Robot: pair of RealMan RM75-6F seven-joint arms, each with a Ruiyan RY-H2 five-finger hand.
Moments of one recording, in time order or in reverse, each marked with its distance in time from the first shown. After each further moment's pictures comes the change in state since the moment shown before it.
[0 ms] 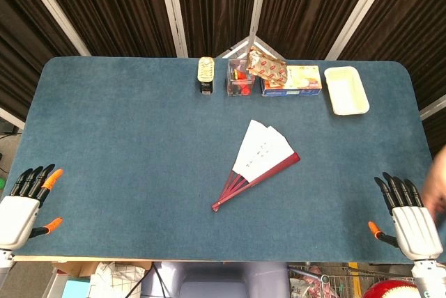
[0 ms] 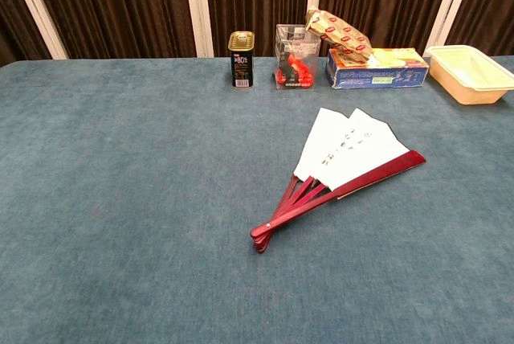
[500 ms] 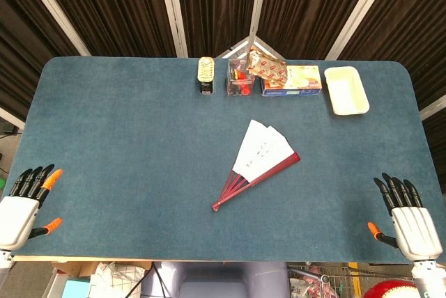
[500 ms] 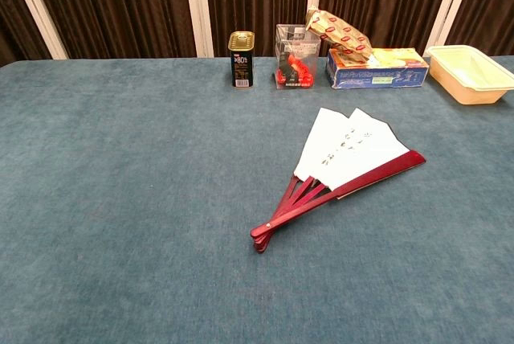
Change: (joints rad) left arm 0.002 0.002 0.001 -0.002 0.003 0.004 0.000; right arm 0.001 0.006 -0.005 -0.007 -0.003 -0.006 0.000
